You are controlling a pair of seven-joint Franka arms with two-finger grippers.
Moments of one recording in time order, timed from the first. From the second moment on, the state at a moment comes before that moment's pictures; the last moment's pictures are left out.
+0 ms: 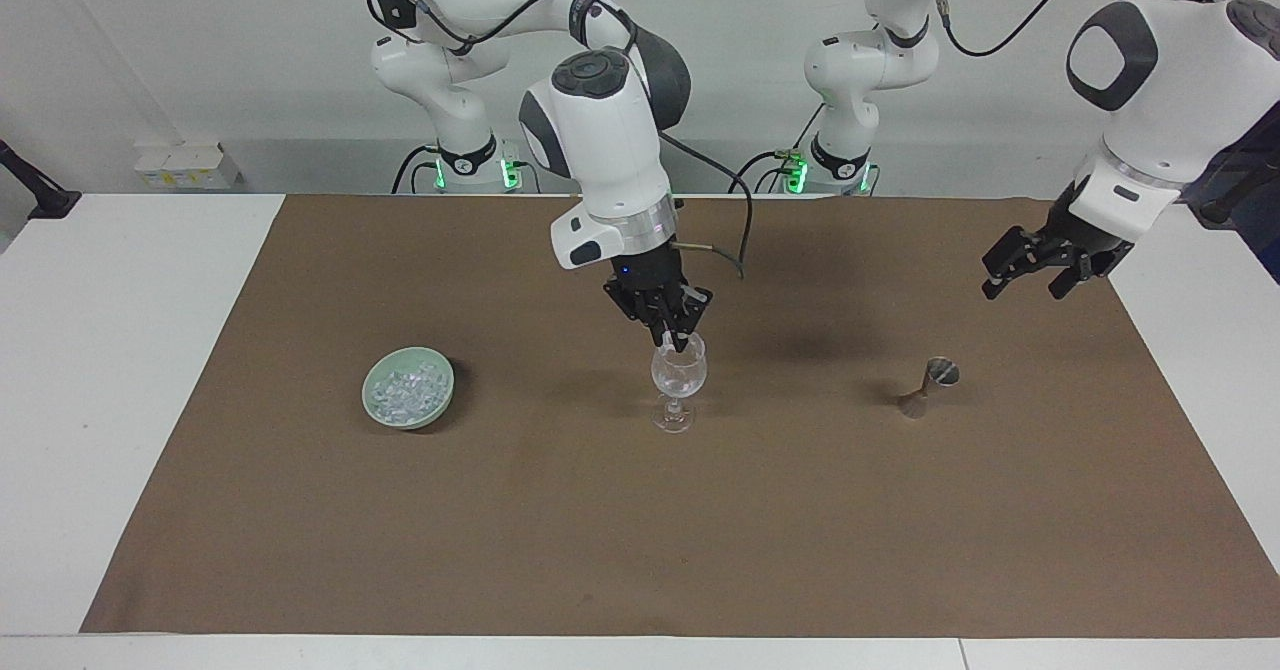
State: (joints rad) left arm 0.04 0.00 -0.09 -1.59 -0.05 1.60 0.01; right arm 0.42 0.47 0.16 -1.31 0.01 2.06 1.04
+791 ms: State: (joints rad) left arm 0.06 -0.04 -0.06 -1.60 -0.05 1.53 0.14; right arm 0.43 0.47 0.16 -1.37 -0.02 2.06 1.04
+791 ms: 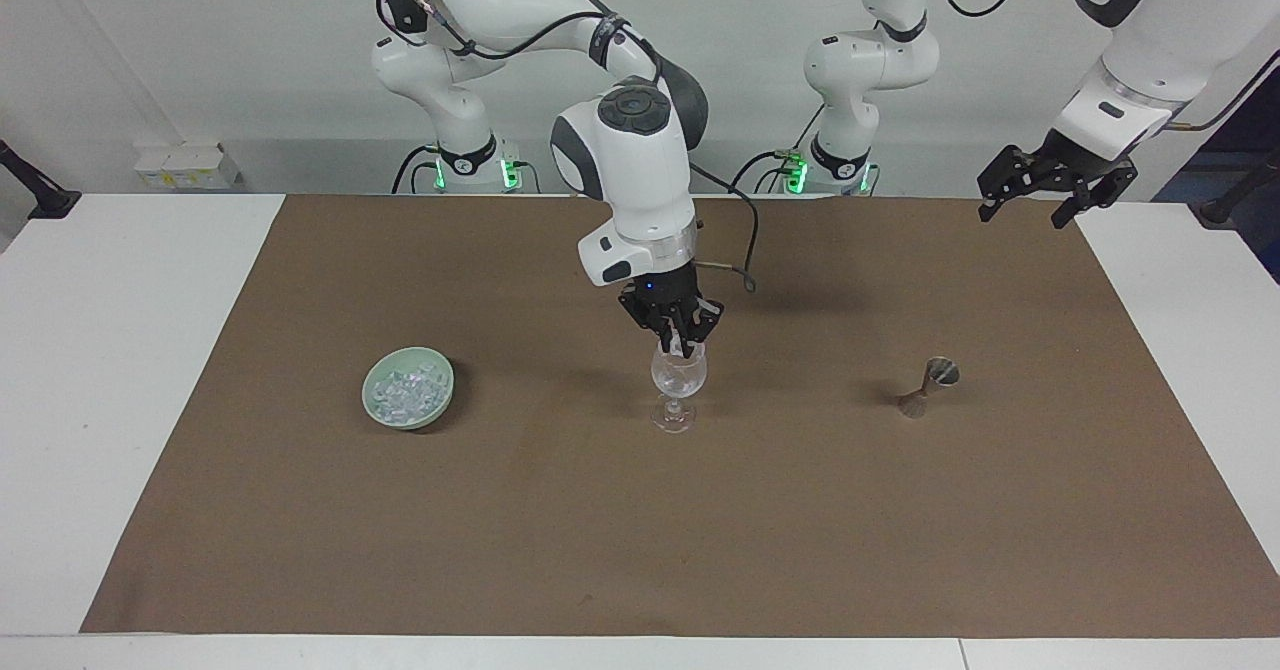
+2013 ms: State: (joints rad) left arm 0.06 -0.04 -0.08 -1.63 -0.05 1.54 0.06; right arm 0.44 0.47 0.16 -1.36 -0.03 2.06 1.04
